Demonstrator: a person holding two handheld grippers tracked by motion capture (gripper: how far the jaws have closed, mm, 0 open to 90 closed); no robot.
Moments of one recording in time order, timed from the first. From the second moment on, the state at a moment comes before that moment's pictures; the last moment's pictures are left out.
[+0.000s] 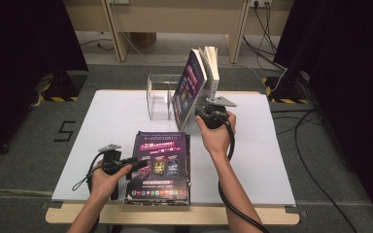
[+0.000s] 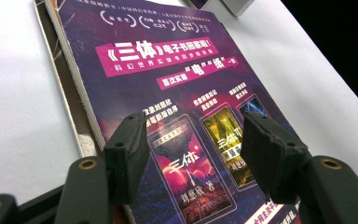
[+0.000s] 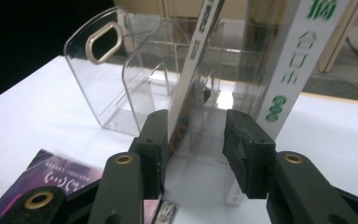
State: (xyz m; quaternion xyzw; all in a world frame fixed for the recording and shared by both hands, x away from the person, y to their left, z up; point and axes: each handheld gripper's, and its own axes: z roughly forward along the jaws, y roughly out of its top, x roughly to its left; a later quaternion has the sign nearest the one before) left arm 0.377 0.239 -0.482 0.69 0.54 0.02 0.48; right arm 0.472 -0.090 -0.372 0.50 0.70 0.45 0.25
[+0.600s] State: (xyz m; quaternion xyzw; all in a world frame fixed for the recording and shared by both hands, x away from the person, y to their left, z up) left arm 0.378 0.244 -0.480 0.69 0.56 0.05 0.47; right arm 0.456 -0.091 -0.416 0.49 0.76 0.41 0.15
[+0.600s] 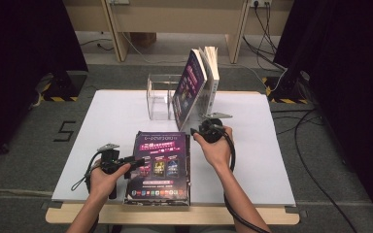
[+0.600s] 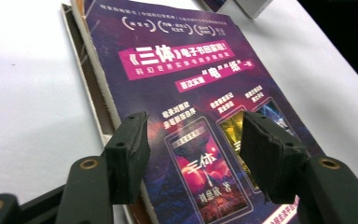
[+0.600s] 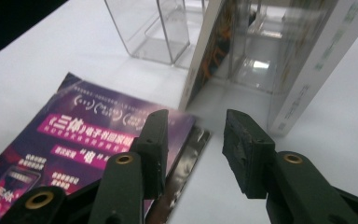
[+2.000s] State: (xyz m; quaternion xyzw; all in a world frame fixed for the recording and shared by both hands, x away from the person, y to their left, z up) left arm 0.390 0.248 -0.485 0.67 0.60 0.02 0.43; right arm 0.438 -0.063 -0.475 0.49 0.79 0.36 0.03
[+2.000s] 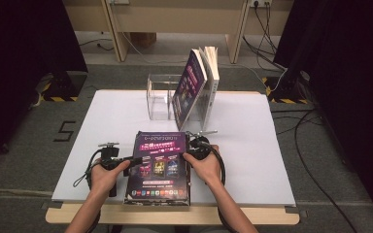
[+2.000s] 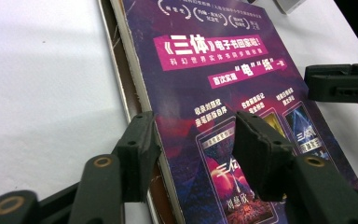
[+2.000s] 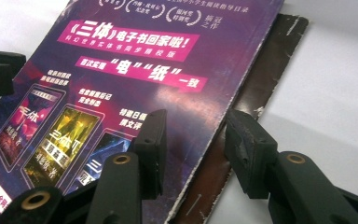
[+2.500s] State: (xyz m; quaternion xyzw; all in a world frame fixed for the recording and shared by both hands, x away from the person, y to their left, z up) left arm 0.390 0.244 -0.486 0.68 0.60 0.03 0.41; right arm 0.433 -0.065 -0.473 0.50 0.80 0.34 0.05
